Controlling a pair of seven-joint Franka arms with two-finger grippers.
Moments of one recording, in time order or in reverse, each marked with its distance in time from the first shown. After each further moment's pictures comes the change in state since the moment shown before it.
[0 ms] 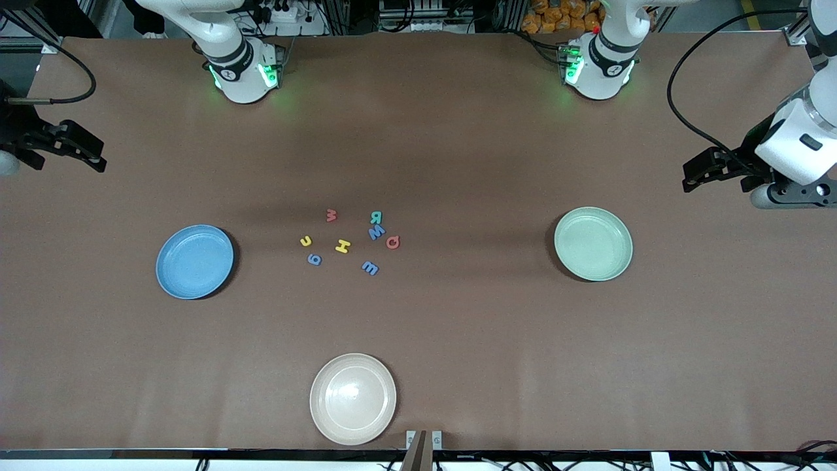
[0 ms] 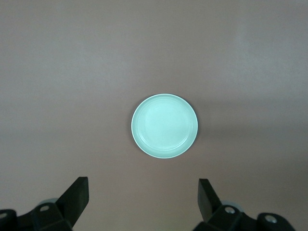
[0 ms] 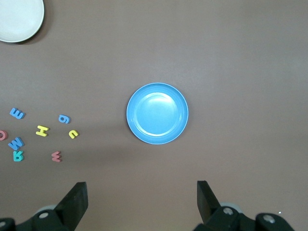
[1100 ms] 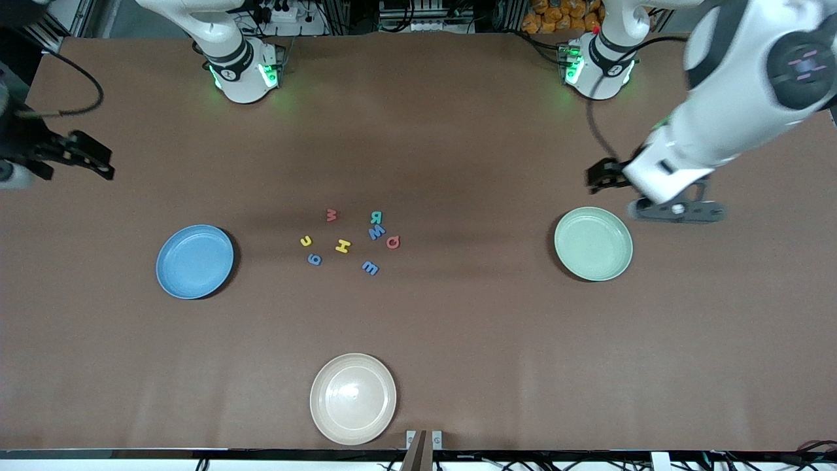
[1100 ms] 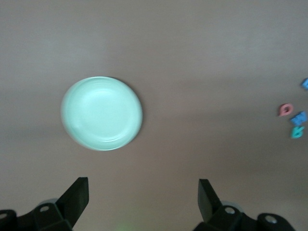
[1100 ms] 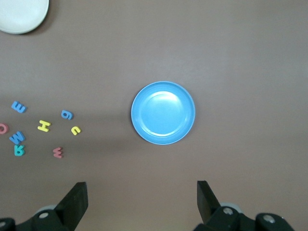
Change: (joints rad) left arm -0.206 0.121 -0.059 -0.034 -0.074 0.090 -0.232; right arm 0.022 0.090 0.002 0.025 0.015 0.009 -0.021
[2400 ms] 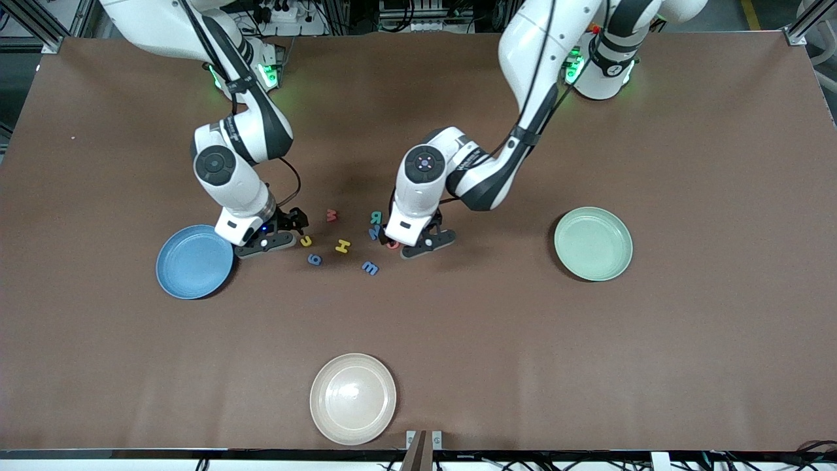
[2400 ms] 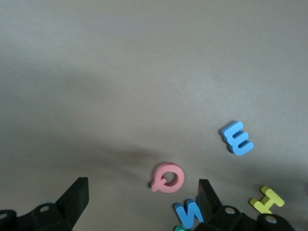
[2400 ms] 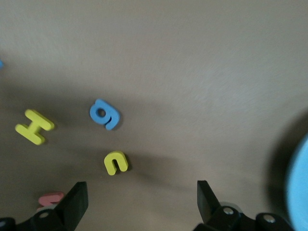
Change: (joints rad) left arm -0.607 0.673 0.142 0.172 0.018 0.739 -0.814; right arm 0.315 0.288 0.003 -0.674 0.019 1.023 0.070
